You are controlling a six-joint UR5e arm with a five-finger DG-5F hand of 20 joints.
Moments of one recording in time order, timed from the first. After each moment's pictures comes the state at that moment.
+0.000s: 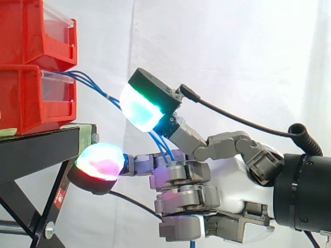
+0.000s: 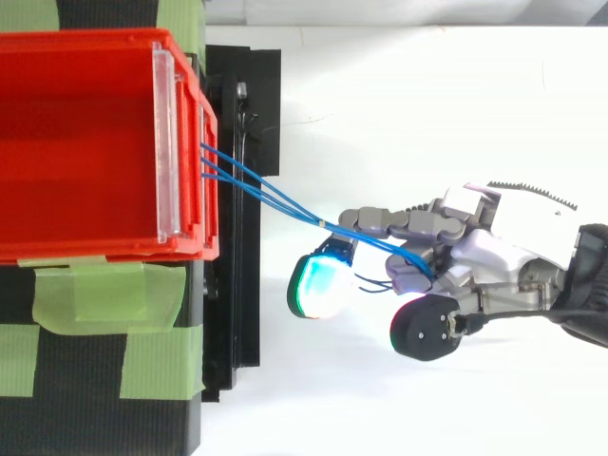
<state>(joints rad) 0.41 -2.09 -1.86 -2.28 -0.79 0.24</state>
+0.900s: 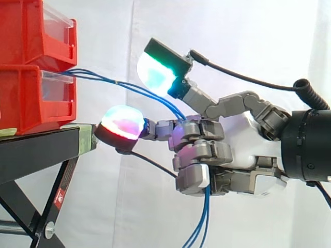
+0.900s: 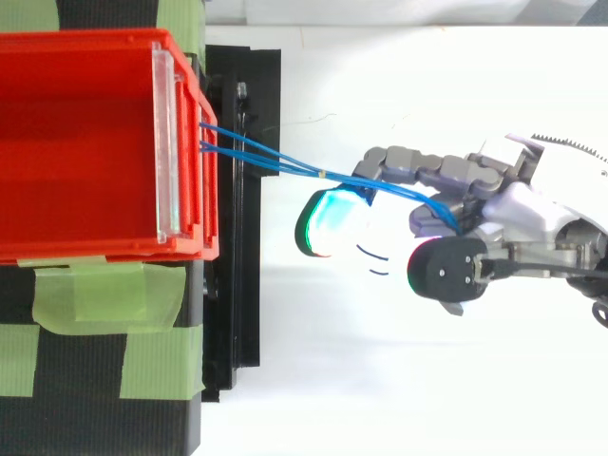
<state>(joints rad) 0.40 -2.01 -1.83 -2.47 -0.69 0.31</state>
